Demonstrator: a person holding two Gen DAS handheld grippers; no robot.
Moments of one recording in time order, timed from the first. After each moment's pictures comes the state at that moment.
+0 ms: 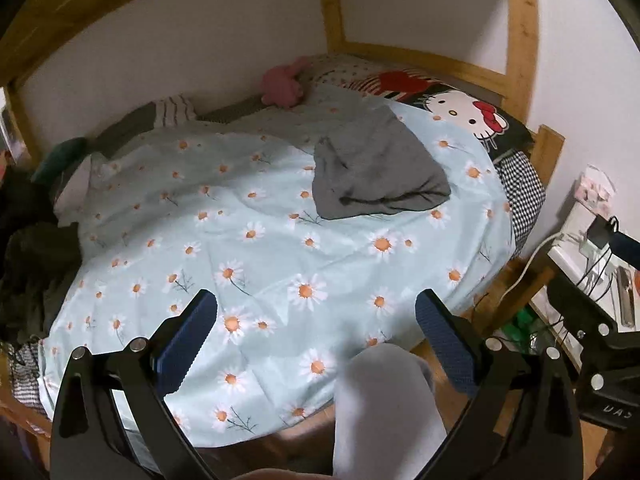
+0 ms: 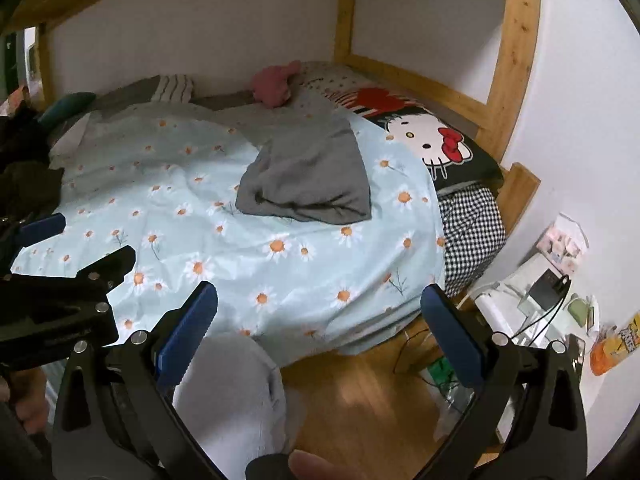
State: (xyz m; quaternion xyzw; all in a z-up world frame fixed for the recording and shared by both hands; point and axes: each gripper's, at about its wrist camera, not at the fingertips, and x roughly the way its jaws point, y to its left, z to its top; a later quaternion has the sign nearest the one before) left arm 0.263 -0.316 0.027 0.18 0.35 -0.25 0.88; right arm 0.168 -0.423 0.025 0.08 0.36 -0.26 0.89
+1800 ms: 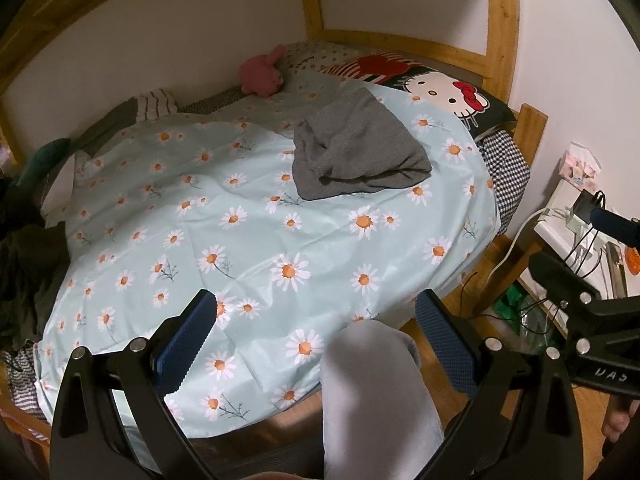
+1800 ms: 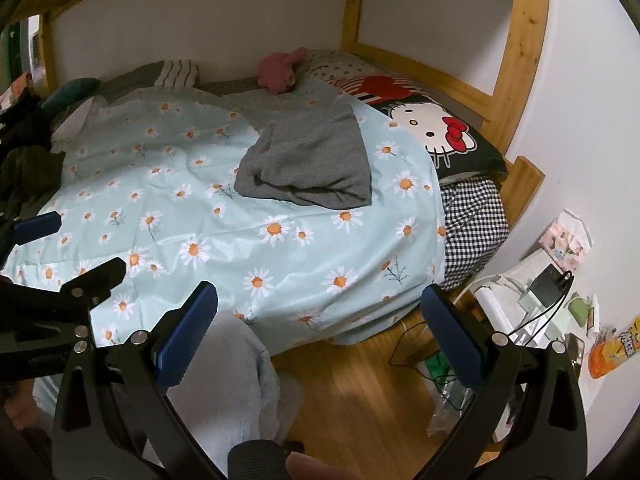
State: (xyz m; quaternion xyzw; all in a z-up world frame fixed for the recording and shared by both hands) left arm 0.254 -0.309 0.013 0.19 0.38 -0.27 0.86; right arm 0.166 -0.431 0.013 0.07 0.38 -0.25 0.89
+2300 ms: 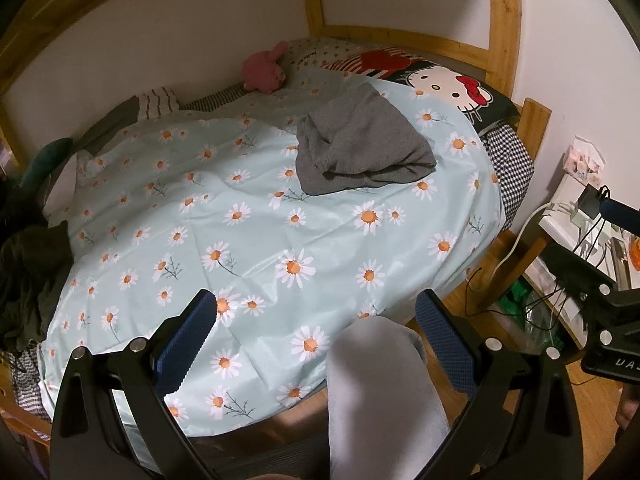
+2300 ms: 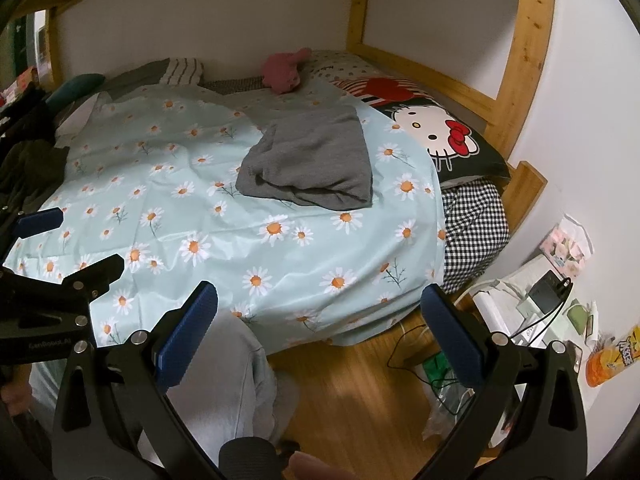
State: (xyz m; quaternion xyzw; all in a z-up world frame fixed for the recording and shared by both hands) left arm 0.256 -0.309 0.010 0.20 0.38 -0.27 0.86; right arm 0.168 -0.437 0.015 0.06 0.38 -0.23 0.89
